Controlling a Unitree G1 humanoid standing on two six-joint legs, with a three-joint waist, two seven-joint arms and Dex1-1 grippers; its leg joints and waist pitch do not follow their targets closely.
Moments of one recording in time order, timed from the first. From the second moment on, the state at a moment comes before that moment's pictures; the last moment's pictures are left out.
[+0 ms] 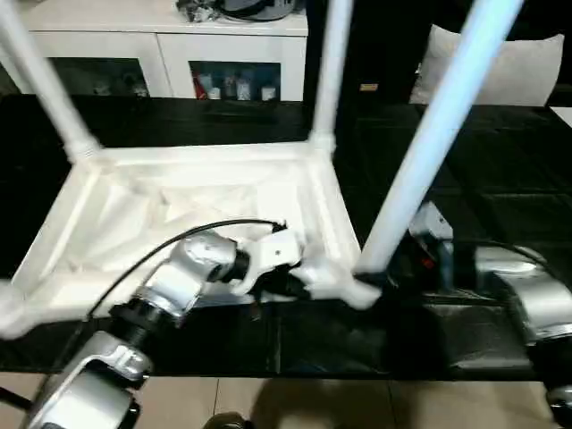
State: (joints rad) left arm -0.59 0.38 -0.44 0.43 0.03 0.17 -1.27; right arm -0.39 -0.58 0.13 0.34 0.26 0.28 1.29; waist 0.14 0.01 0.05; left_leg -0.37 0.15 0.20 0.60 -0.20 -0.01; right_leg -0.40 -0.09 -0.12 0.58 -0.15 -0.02
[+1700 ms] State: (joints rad) left arm -0.65 0.11 -0.33 0.53 0.08 0.39 -0.82; right arm -0.45 -0.25 -0.07 0.43 0.22 0.37 0.57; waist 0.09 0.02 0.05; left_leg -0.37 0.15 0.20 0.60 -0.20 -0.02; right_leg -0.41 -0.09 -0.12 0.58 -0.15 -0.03
